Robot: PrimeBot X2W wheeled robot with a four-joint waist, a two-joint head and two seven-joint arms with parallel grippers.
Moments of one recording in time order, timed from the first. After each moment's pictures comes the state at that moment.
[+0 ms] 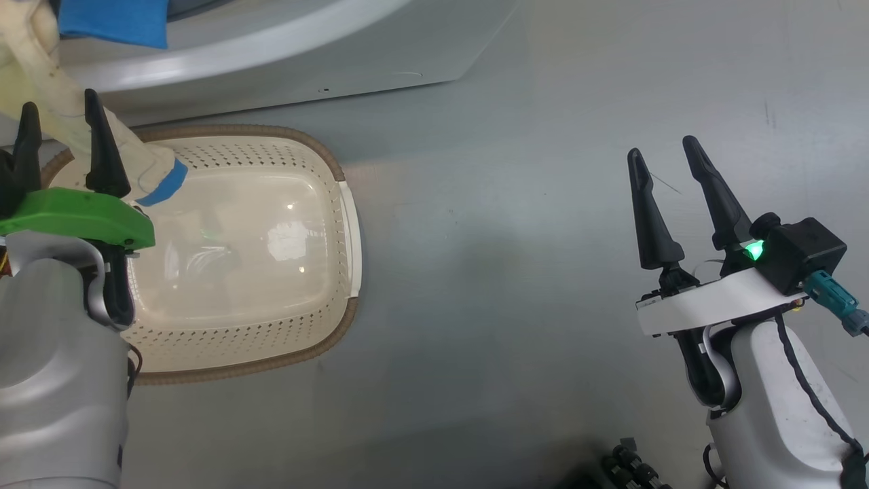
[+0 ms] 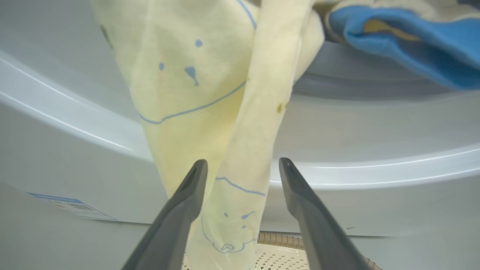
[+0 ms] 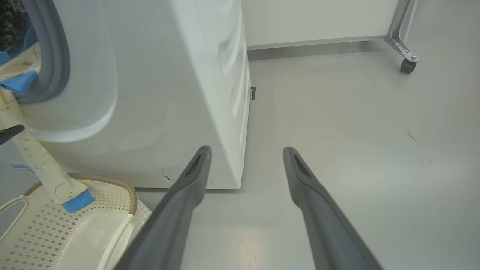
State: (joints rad) left arm -0.77 0.14 -0.04 0.66 -0.25 -0.02 -0.26; right arm -0.29 -0.08 0.17 0.10 0.27 0.12 -0.26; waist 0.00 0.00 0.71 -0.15
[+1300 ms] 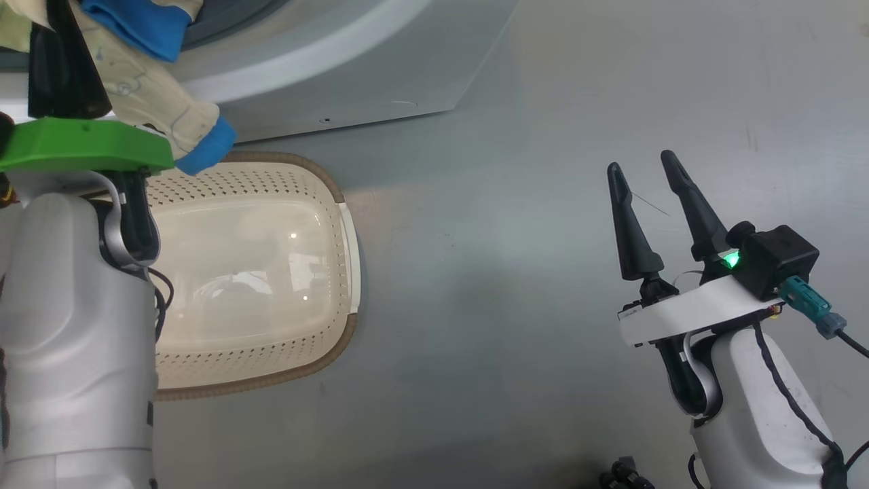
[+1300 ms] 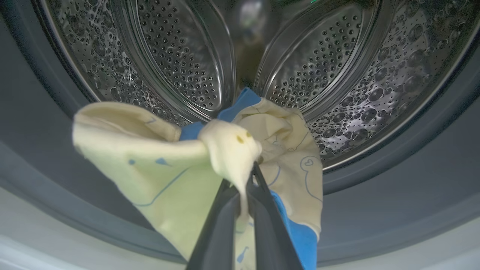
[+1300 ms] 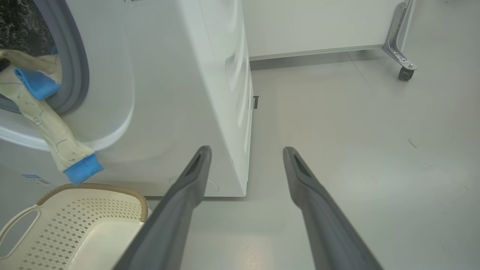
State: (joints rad) left arm -0.82 0.05 -0.03 0.43 -0.27 -0.06 -0.26; right arm -0.29 -0.06 0.19 0.13 0.28 0.12 -0.26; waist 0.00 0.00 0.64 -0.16
